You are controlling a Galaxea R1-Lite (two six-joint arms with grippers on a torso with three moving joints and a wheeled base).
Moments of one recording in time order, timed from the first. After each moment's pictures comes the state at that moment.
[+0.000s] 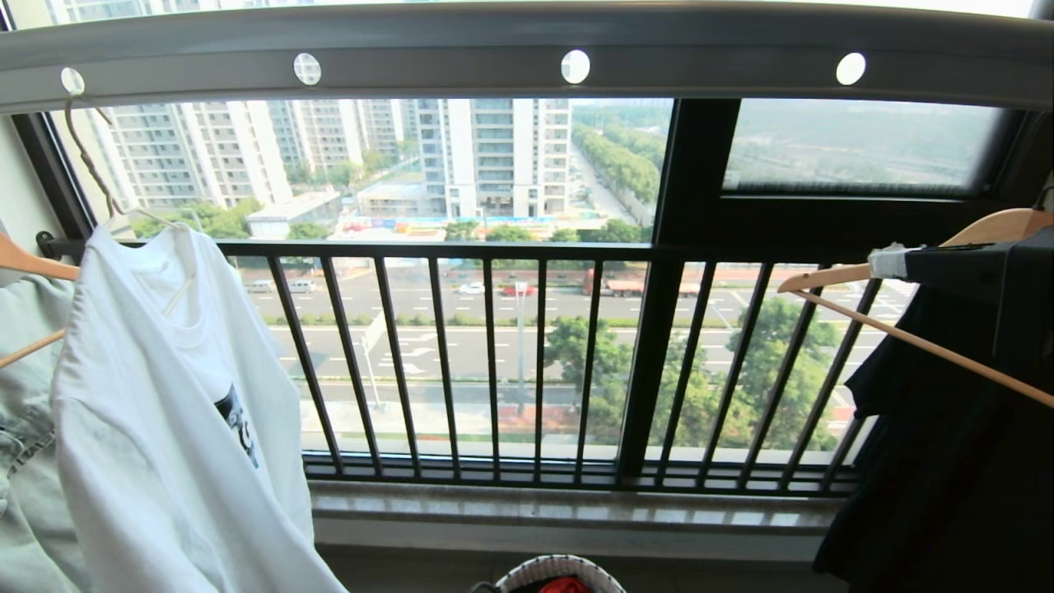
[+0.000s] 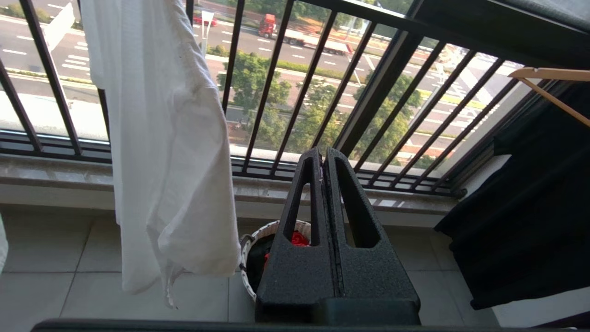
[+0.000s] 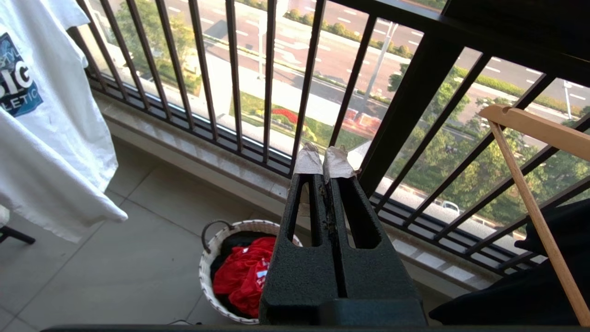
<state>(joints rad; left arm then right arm) 0.12 0.55 -0.95 0.52 -0.35 -0.26 0.54 1.18 -1.19 0.27 -0.18 0.00</state>
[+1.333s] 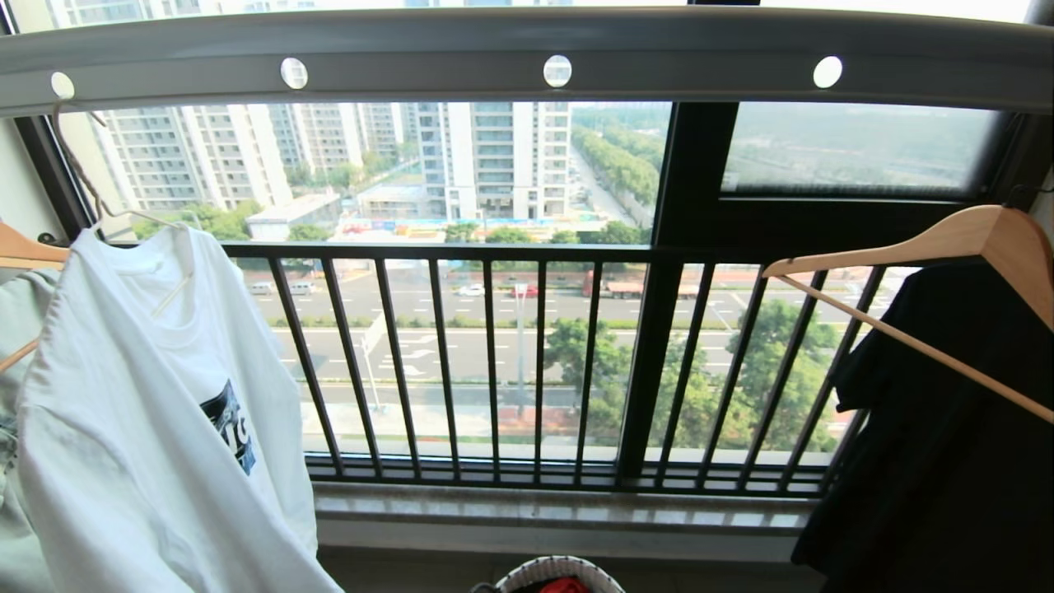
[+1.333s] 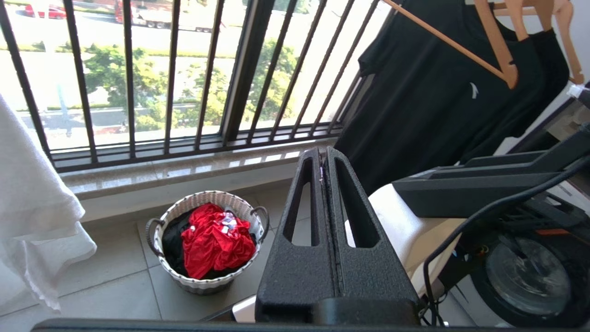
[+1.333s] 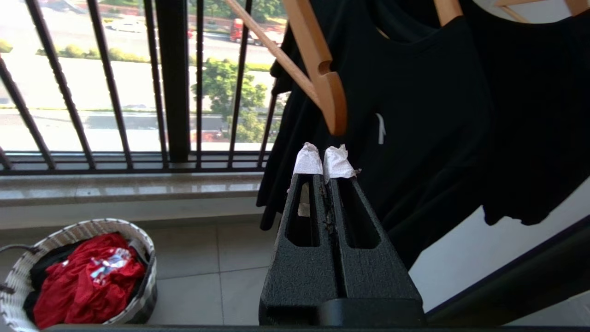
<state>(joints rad) -0.02 0.26 -0.82 0.63 -0.60 -0.32 0.06 0.29 -0.77 0.63 -0.36 -0.14</state>
